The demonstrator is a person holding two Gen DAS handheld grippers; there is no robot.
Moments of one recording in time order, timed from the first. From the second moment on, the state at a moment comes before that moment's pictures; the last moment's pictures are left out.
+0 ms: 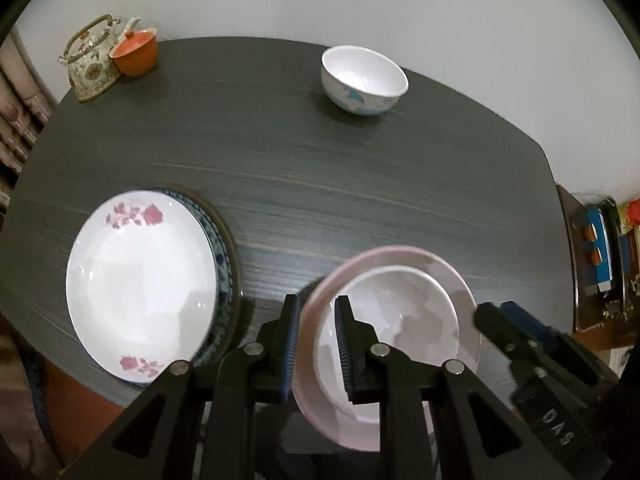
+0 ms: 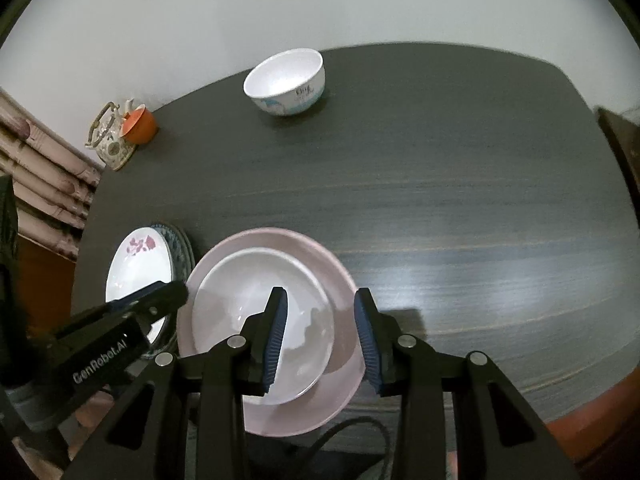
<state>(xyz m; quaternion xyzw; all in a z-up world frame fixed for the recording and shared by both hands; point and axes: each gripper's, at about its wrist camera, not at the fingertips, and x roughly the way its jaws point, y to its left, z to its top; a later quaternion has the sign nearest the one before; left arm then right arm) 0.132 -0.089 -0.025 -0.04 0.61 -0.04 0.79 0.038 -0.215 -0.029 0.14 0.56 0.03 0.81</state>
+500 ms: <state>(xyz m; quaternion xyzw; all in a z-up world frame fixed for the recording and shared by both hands) 0.173 -0.073 -0.040 -0.02 0.61 0.00 0.79 0.071 -0.251 -0.022 0.12 0.55 0.01 0.83</state>
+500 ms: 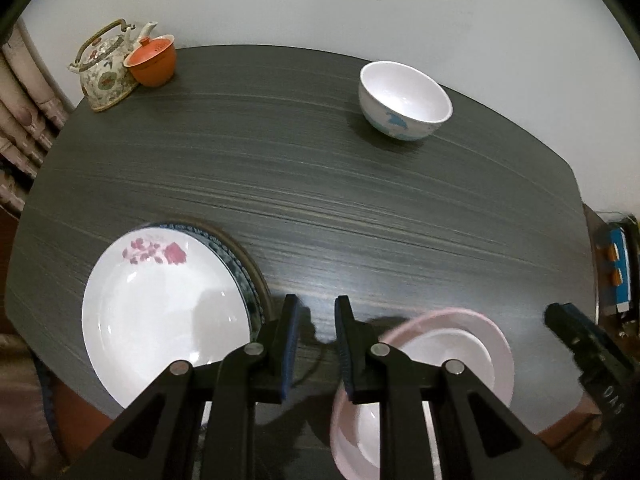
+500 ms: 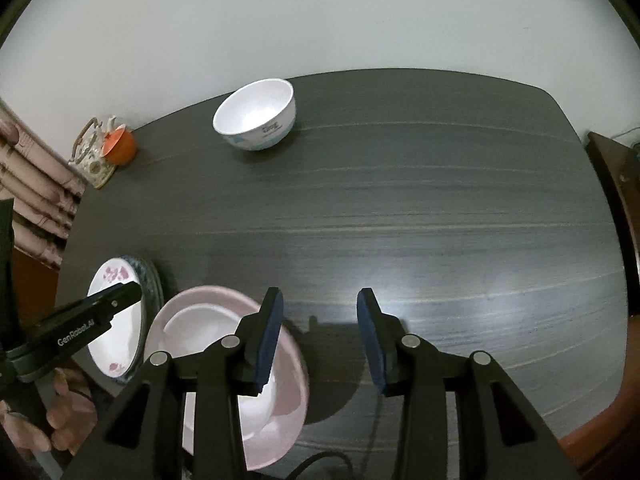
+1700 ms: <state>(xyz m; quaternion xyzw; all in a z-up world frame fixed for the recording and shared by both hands) 0.362 -0.060 -0.072 -0.16 0.60 -0.04 0.78 0.265 -0.287 -0.055 0.15 0.57 0.07 0.81</state>
